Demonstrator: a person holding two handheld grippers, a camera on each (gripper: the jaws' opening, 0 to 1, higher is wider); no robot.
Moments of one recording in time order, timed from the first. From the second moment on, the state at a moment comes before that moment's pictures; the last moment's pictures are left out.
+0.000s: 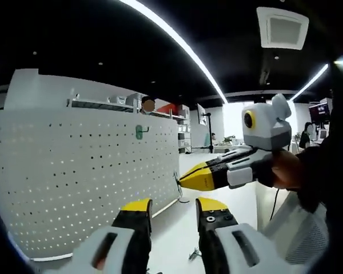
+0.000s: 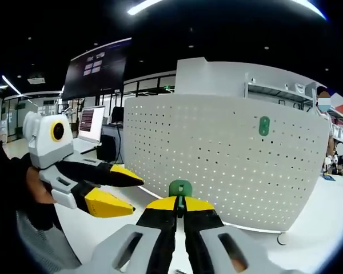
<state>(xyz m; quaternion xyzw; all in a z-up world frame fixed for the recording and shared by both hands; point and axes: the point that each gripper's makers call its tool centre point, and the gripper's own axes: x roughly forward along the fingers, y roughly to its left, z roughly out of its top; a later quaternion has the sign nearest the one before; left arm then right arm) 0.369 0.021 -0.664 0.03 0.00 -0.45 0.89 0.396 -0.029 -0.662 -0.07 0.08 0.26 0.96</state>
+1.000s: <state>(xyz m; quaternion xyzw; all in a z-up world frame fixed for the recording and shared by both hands) 0.350 0.054 -0.691 0.05 0.02 -0.42 0.91 0.463 -0.127 -0.590 -0.06 0.01 0.14 0.99</state>
